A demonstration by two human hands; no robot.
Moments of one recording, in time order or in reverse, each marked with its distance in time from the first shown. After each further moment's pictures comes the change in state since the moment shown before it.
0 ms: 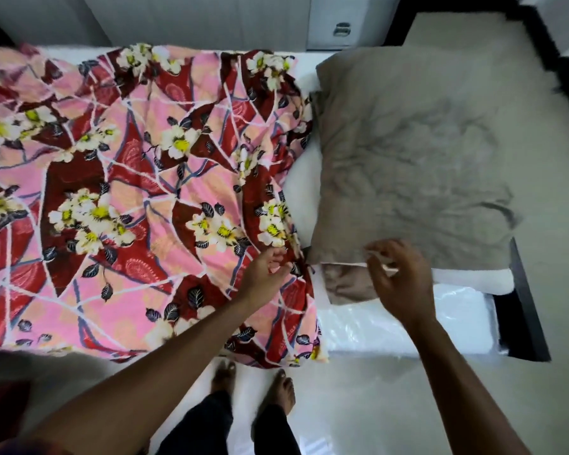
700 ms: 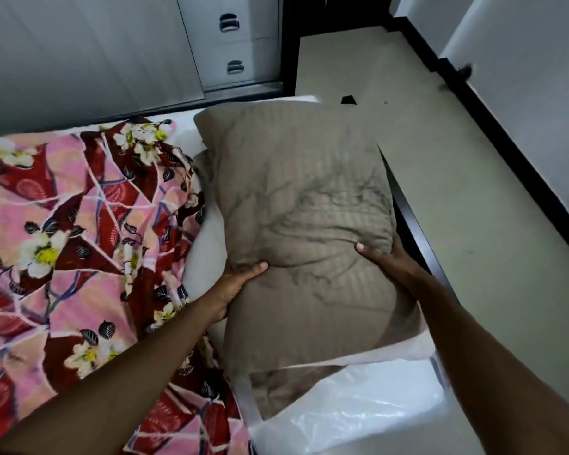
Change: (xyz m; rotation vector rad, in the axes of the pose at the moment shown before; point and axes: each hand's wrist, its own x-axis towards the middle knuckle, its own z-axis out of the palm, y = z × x) left_hand 0.196 0.134 0.092 -0.479 -0.378 -0.213; right_hand 0.166 0.222 -0.087 0.378 -0.253 0.873
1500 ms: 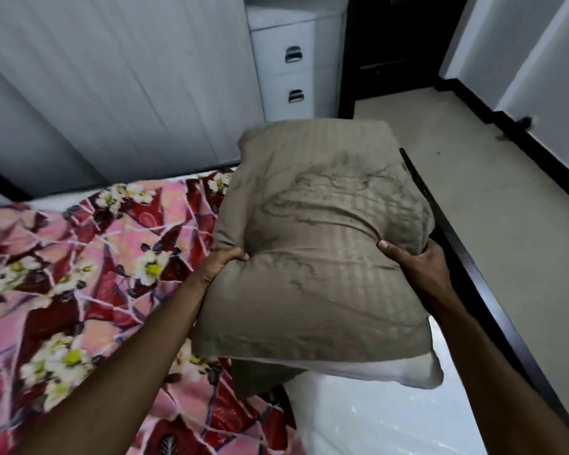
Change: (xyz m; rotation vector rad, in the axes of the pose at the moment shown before) left_hand -0.107 0.129 -0.070 0.097 0.156 0.075; right_hand -0.091 -0.102 0.046 0.325 0.190 -0.351
